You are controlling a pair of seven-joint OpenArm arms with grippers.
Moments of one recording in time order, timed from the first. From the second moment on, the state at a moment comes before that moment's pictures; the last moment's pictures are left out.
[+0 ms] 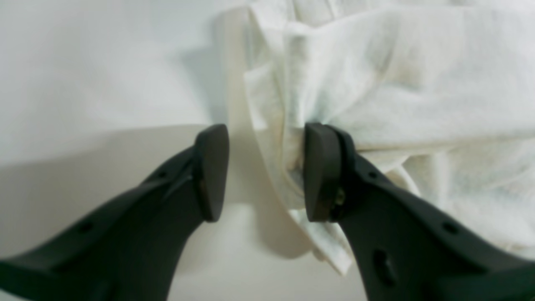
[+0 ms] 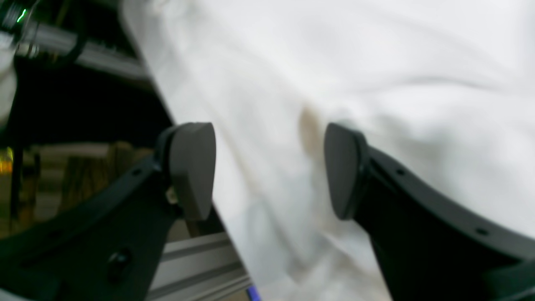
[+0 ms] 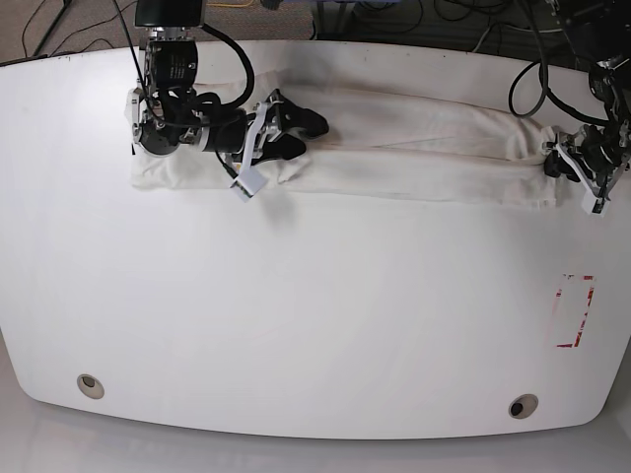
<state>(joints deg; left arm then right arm) 3.3 -26.3 -29.5 73.8 -23.4 -41.8 56.3 -8.5 5.4 5.7 96.0 61.3 40.3 -80.8</state>
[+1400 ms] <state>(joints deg) 3.3 -26.3 -29.5 73.9 -23.6 -41.8 56.5 -11.7 13.9 12.1 101.4 33.0 40.3 -72.1</state>
